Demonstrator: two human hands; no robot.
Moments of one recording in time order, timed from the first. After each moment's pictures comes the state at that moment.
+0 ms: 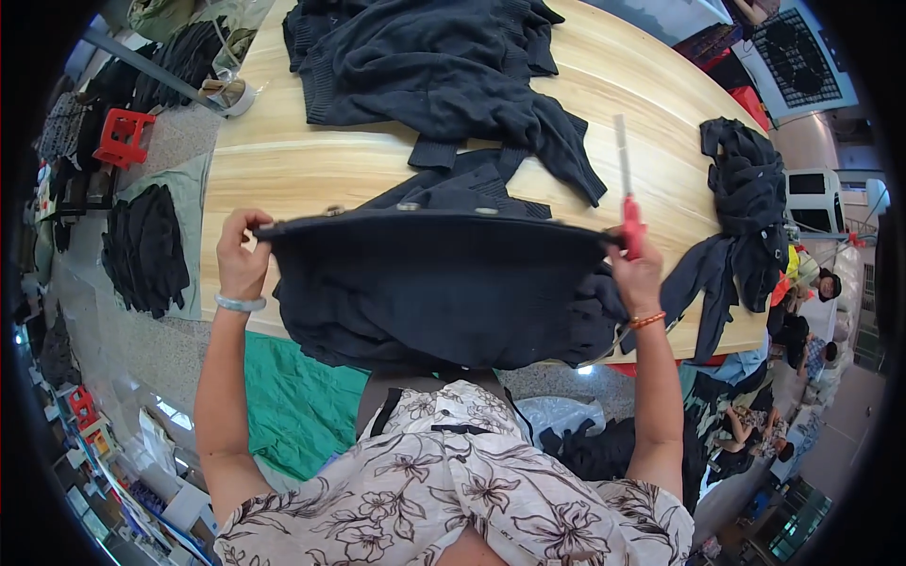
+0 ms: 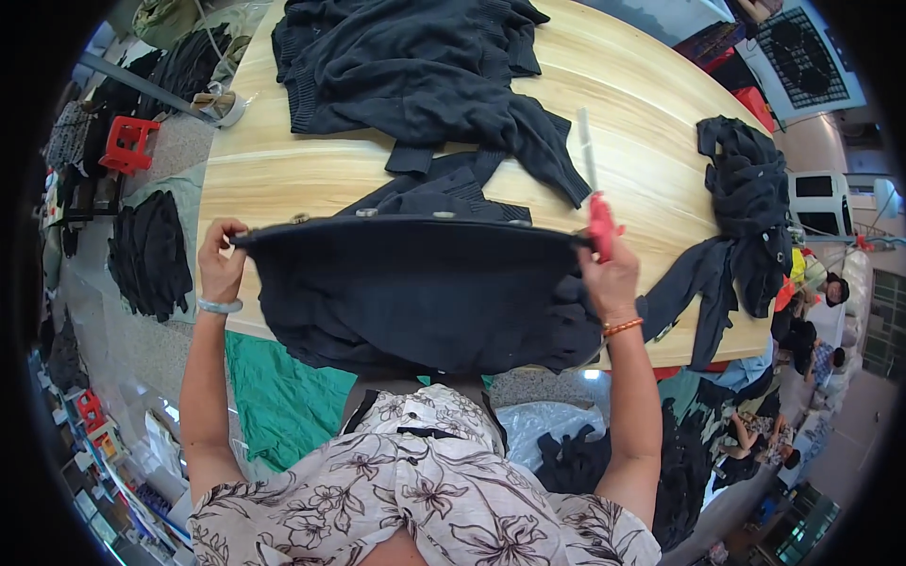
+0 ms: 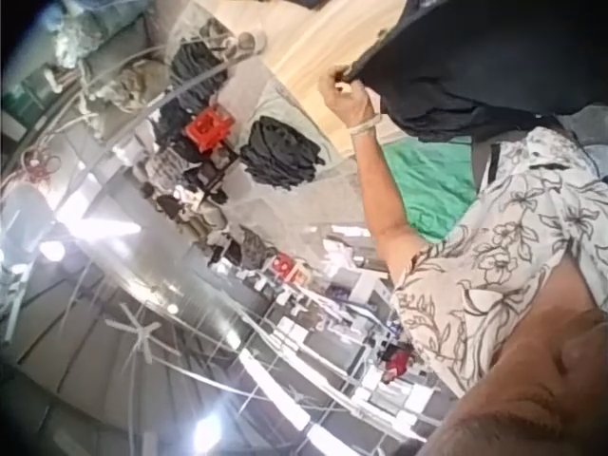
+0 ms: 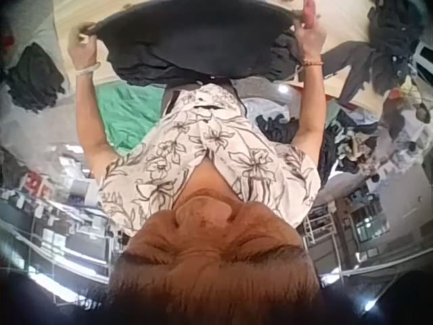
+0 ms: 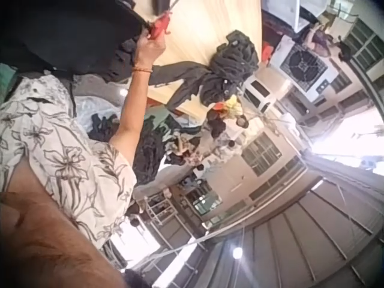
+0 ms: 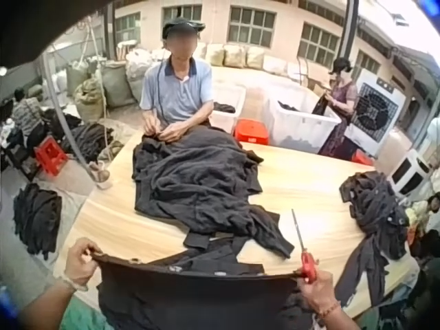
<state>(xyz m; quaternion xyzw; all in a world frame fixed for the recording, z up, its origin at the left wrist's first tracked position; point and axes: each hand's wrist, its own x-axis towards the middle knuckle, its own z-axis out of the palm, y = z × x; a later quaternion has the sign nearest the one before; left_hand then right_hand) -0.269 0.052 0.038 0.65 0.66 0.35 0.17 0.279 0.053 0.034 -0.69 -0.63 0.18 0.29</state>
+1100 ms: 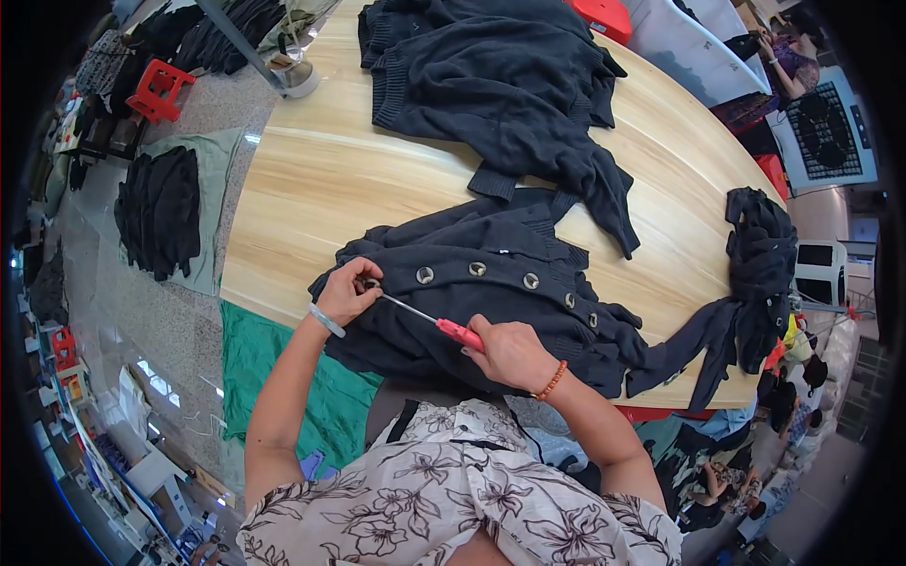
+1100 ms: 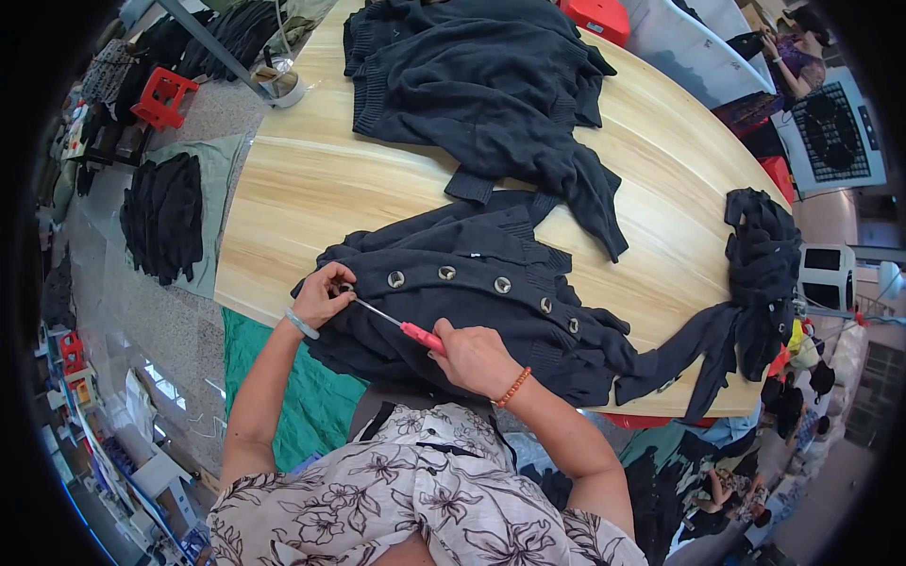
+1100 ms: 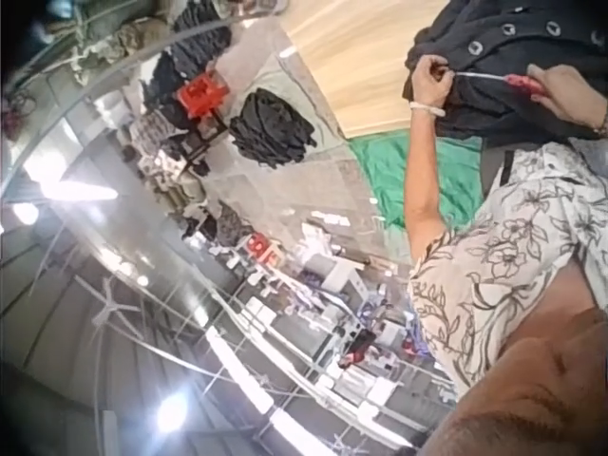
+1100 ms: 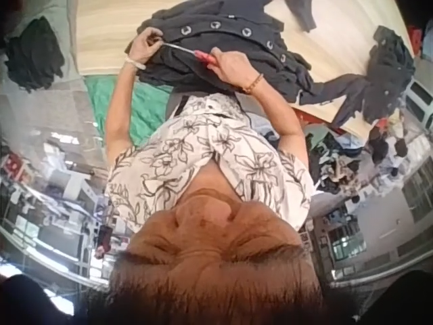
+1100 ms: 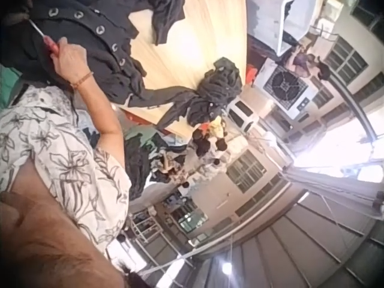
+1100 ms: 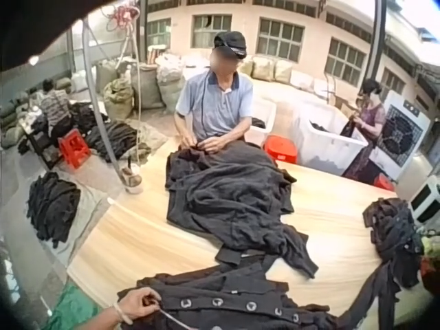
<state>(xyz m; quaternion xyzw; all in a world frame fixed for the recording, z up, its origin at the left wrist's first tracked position) -0.239 0.003 -0.039 0.52 0.62 0.28 0.51 0.070 0.016 0.053 -0.40 -0.83 0.38 -0.06</state>
